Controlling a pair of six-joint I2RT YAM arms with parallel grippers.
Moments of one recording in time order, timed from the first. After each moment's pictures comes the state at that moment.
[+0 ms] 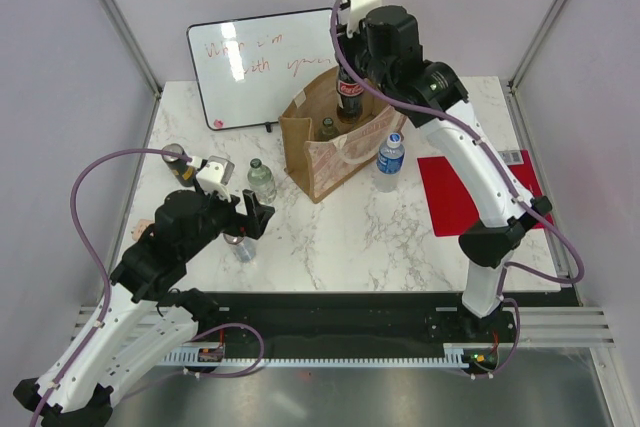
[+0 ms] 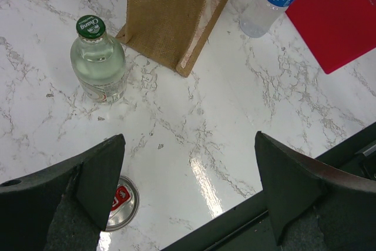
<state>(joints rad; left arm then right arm) -0.58 0.58 0.80 -0.60 -0.05 -0.28 0.68 1.85 2.37 -0.75 0.27 -0.05</state>
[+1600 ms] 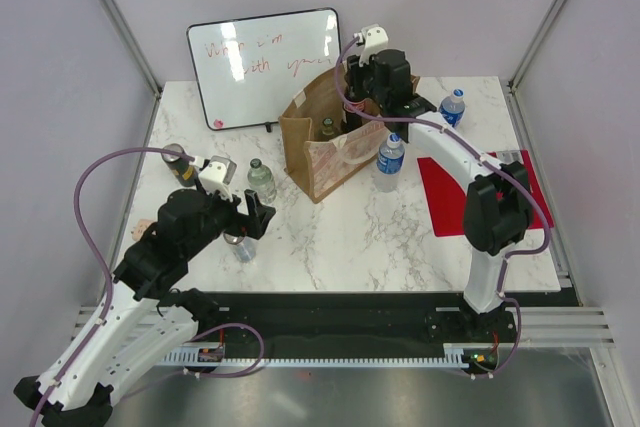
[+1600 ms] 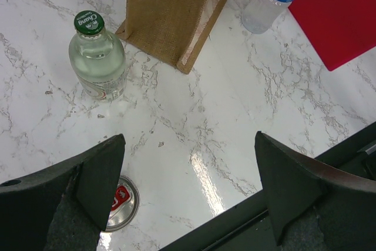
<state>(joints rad) -0.58 0.59 0.80 -0.59 -0.05 -0.28 0.46 1.90 1.68 0.02 0.07 -0.02</state>
